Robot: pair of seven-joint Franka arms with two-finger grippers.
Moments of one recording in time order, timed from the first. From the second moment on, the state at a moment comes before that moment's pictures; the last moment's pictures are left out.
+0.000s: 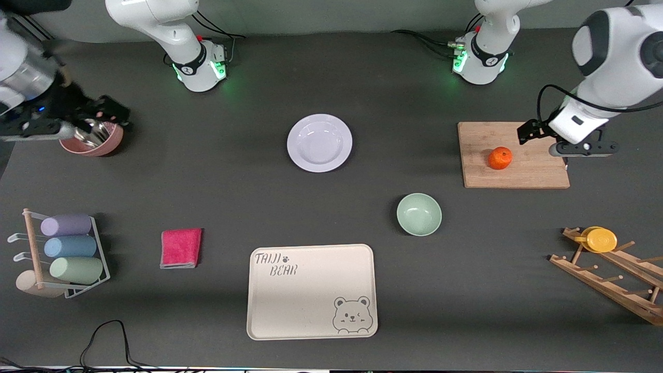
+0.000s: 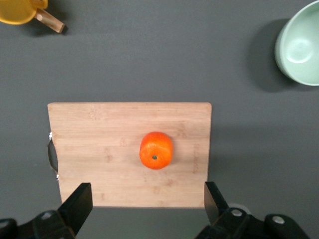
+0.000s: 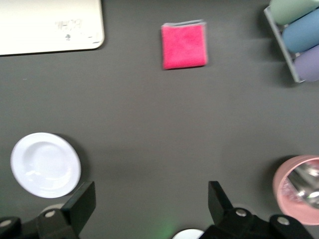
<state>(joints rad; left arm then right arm) 0.26 -0.29 -0.26 -2.42 -0.06 2.10 0.04 0.27 -0.22 -0.09 -1.84 0.02 1.59 0.23</state>
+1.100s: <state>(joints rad) 0.26 -0.10 -0.27 -2.85 -0.06 2.98 0.04 0.56 -0.47 -0.09 -2.22 0.03 1.73 0.53</state>
